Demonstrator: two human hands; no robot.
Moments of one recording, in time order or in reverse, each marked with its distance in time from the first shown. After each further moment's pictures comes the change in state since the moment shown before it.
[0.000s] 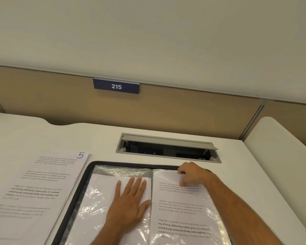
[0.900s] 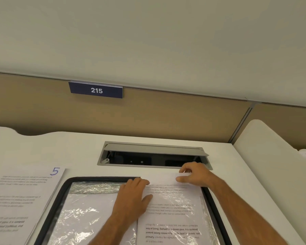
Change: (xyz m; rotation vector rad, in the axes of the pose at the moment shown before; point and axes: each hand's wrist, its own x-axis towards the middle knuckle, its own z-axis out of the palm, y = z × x) left_hand 0.093 0.038 -0.030 -0.369 -0.019 -0.039; right_hand 0.020 0.063 -0.029 0.286 0.175 0.067
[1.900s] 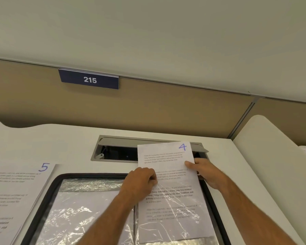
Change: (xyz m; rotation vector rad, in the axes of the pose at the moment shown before) left_hand 0.049 0.021 -0.006 -0.144 -0.159 -0.010; right_hand 0.017 0.038 0.000 0.736 -0.053 0.130
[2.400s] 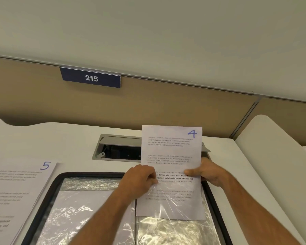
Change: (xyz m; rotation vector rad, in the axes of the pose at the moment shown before) left_hand 0.003 -0.010 -0.010 0.005 -0.039 0.055; right_hand 0.002 -0.003 -0.006 0.052 -0.181 -0.114
